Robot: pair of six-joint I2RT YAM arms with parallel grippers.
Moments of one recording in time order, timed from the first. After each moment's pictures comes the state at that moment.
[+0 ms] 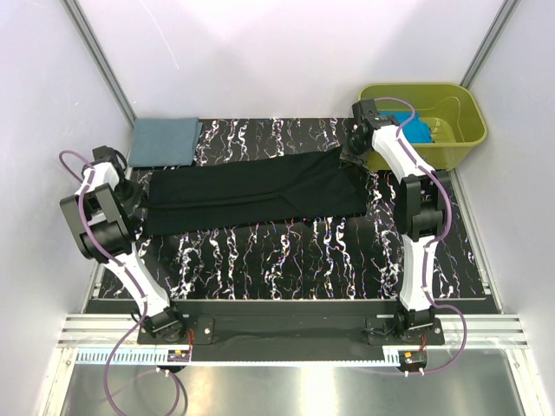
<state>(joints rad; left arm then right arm) 0.45 1.96 1.45 -0.76 0.01 -0.85 0.20 2.18 1.97 -0.87 -0.09 0.47</state>
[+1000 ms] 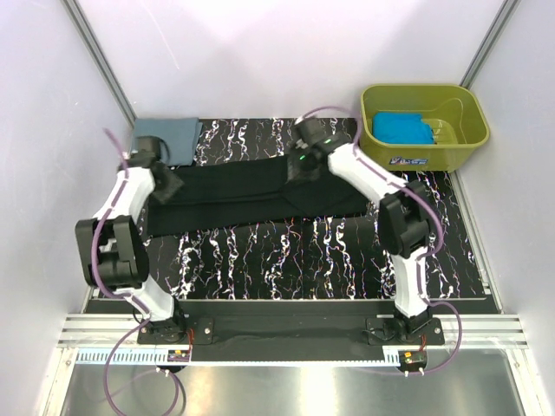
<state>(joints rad) 0.14 1.62 1.27 -0.70 -0.10 -0.70 0.51 2.08 1.85 -0.72 -0.07 0.48</state>
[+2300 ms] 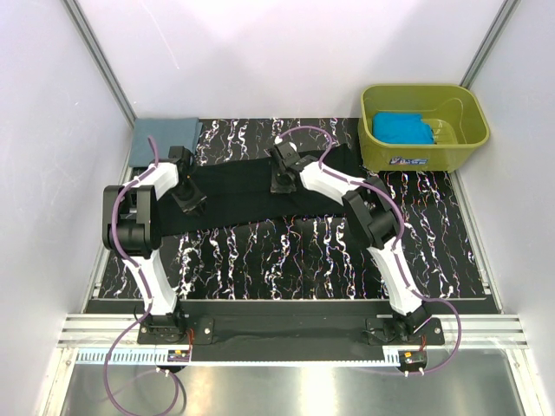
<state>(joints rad) 0.00 1.92 1.30 -0.73 0.00 -0.65 0.64 2.34 1.86 -0.43 0.04 0.56</state>
